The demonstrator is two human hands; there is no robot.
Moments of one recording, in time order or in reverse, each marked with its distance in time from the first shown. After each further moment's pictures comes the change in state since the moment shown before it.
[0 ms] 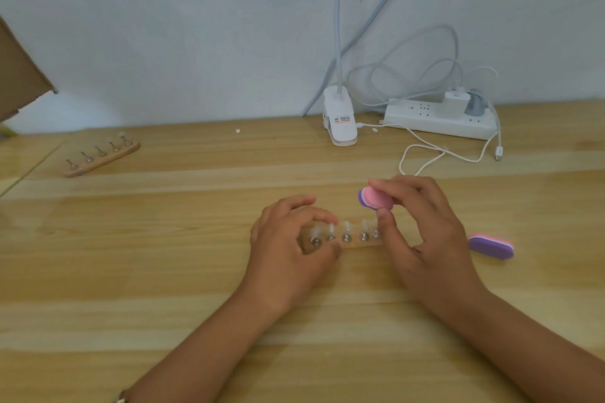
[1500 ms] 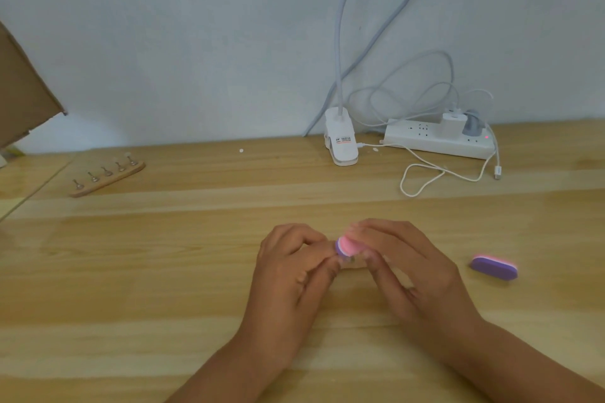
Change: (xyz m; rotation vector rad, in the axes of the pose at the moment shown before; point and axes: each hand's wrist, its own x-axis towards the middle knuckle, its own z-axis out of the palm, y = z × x) left_hand -0.016 0.001 -0.007 0.064 0.057 0.339; right_hand -0.008 -0.007 0.005 -0.010 -0.076 -0.294
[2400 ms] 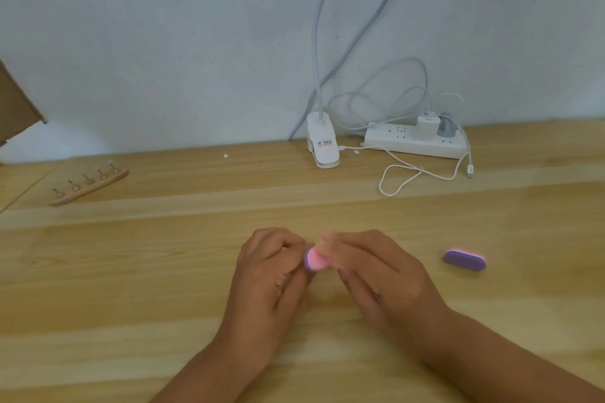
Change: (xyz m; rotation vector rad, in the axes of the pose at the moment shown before) left_hand -0.003 -0.002 0.001 0.030 0.020 0.076; right_hand -0.005 0.002 0.001 -0.021 0.022 -0.142
